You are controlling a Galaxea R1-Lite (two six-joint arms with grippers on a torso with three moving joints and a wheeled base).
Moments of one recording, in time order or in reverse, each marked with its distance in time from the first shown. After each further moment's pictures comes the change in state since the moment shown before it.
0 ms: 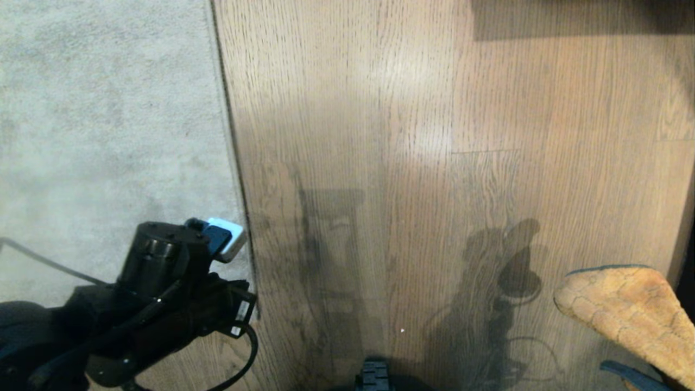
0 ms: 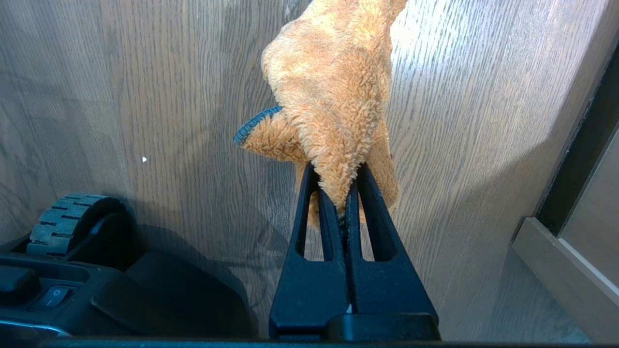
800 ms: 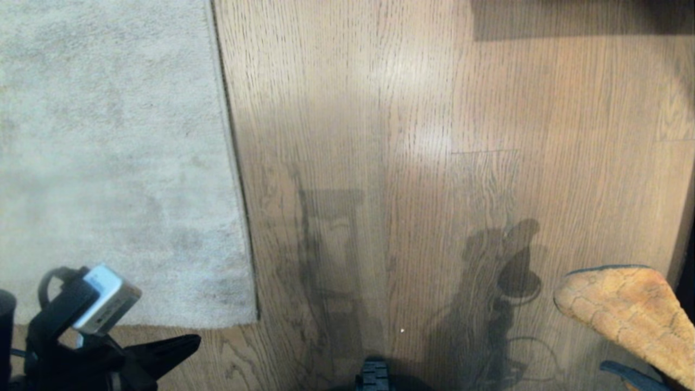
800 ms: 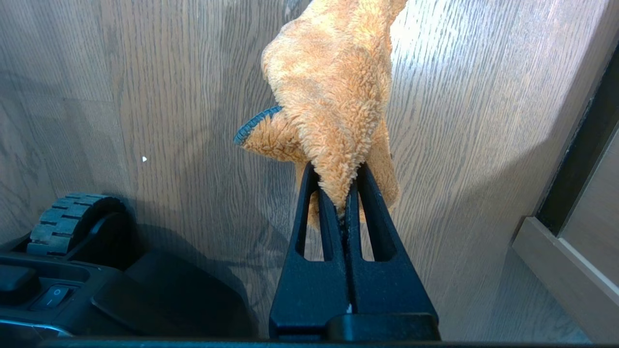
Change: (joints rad) left arm 0.056 -0.507 0.172 0.225 -0.333 0.030; right arm 0.000 0.000 0.000 0.000 0.000 0.000
